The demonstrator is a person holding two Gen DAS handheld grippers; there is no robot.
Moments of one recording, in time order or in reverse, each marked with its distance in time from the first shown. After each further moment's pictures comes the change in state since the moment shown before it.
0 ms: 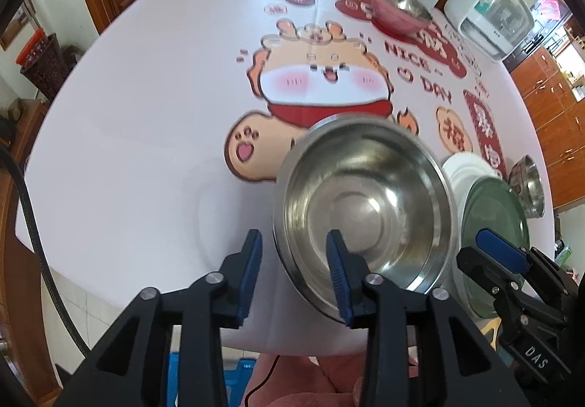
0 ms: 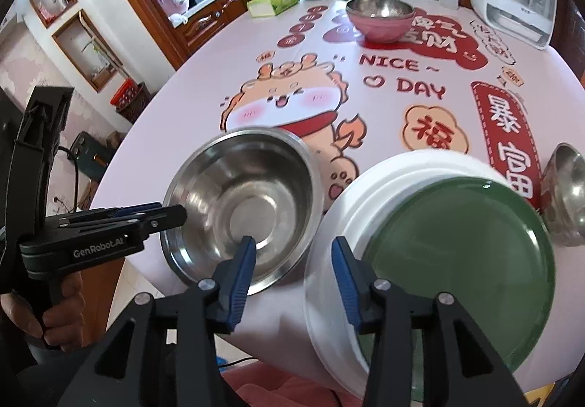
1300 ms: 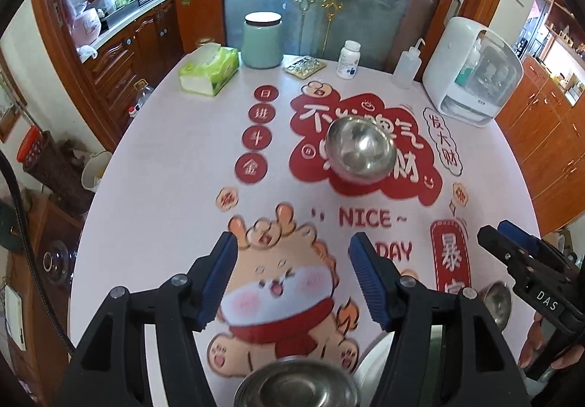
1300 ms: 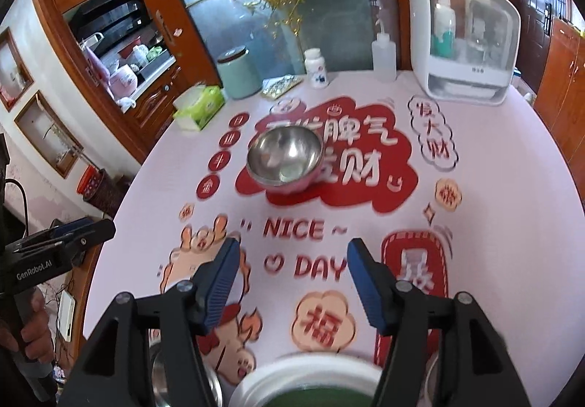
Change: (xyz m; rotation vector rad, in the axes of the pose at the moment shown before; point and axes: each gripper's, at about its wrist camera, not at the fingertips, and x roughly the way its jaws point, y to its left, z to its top) left arm -0.062 -0.102 0.222 0.120 -0.183 0.053; right arm -0.042 -0.121 0.206 0.134 -0.169 -0.109
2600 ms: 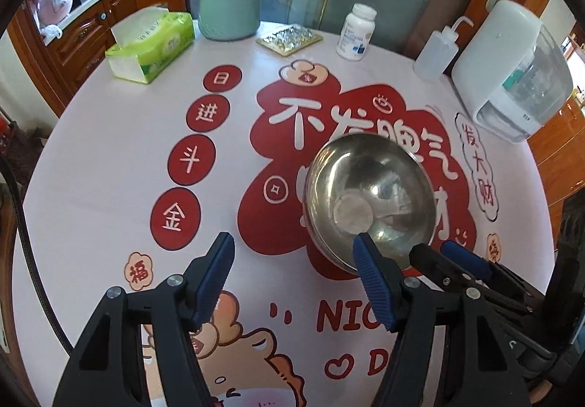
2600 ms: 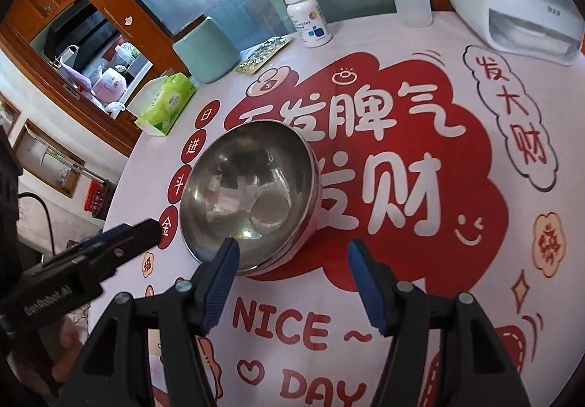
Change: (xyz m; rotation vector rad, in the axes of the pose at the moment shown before) left arm 0.193 -0.037 0.075 -0.050 0.099 -0.034; right arm 0.186 -0.043 0.053 0.119 0.149 0.147
